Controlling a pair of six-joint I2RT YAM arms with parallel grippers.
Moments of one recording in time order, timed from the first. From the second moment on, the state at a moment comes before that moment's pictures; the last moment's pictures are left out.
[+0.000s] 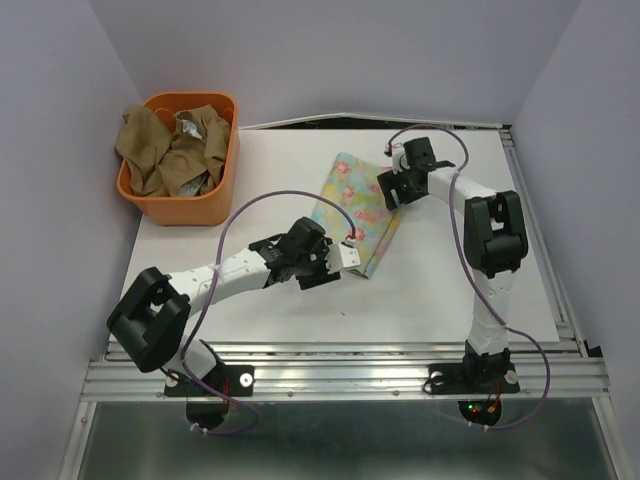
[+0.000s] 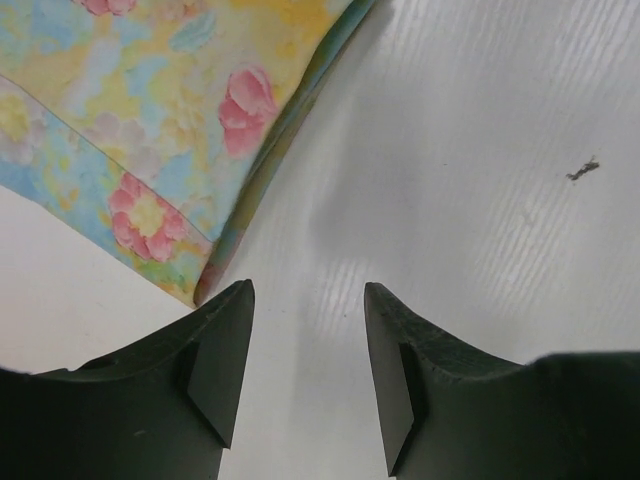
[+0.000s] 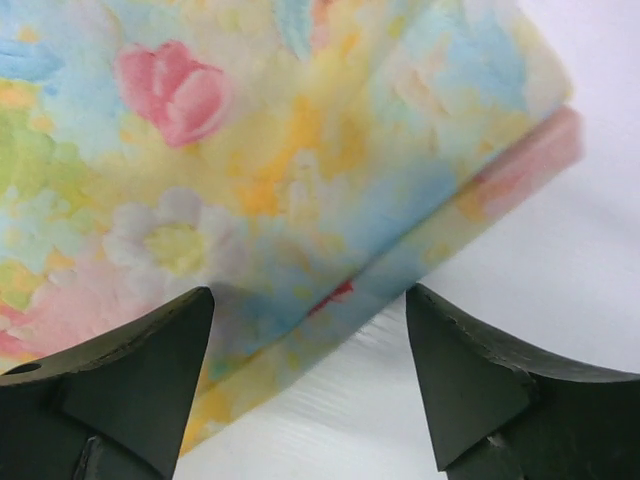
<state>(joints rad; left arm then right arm) -0.81 1.45 0.88 -0.33 0.13 0.59 0.22 2.15 1.61 -0.43 -0.08 -0.19</state>
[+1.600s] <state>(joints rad) -0.85 1.74 1.02 -0.30 0.16 1.11 0.29 2.12 1.52 -0.61 -0.62 0.09</state>
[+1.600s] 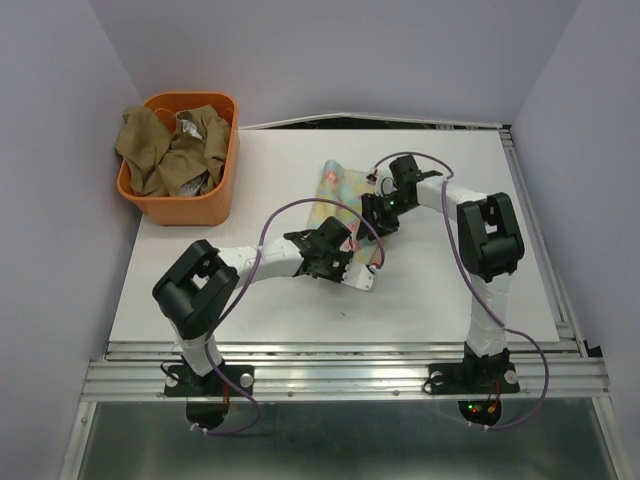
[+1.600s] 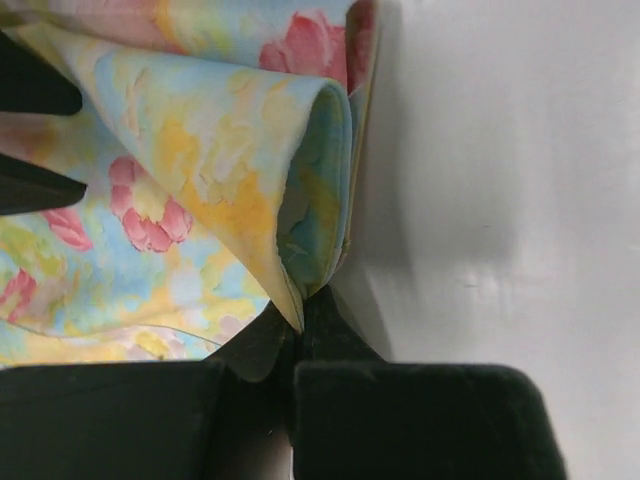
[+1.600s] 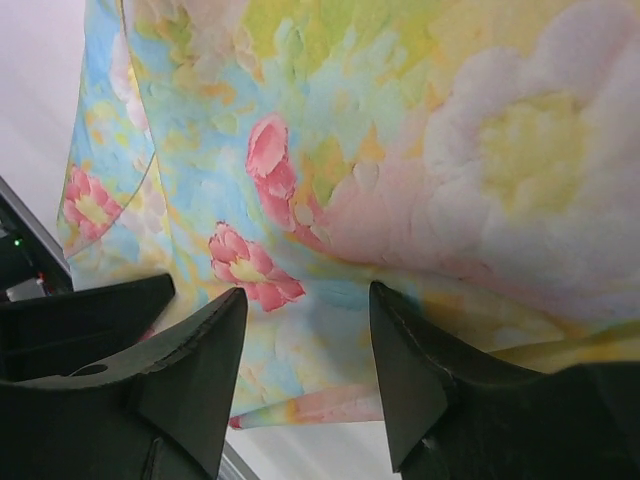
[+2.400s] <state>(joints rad) -0.90 1.72 1.25 -0.77 0.37 0.71 0.36 2.10 1.52 -0.38 -0.85 0.24</state>
